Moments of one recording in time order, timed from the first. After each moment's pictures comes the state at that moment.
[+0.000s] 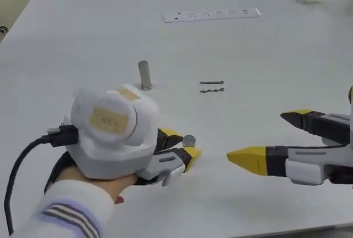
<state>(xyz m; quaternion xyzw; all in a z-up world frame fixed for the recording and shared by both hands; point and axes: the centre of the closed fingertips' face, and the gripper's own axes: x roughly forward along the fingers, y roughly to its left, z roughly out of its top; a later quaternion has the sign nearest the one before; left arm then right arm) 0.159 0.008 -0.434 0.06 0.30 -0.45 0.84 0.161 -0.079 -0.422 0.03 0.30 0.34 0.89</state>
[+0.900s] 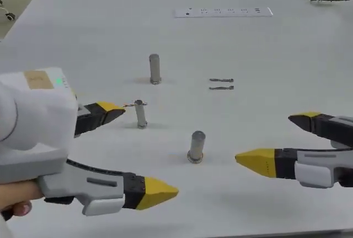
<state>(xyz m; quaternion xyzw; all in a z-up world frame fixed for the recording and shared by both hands) 0.138 0.076 -0.413 0.09 0.27 -0.48 0.83 0.160 -0.079 -0.428 0.01 0.32 0.34 0.88</state>
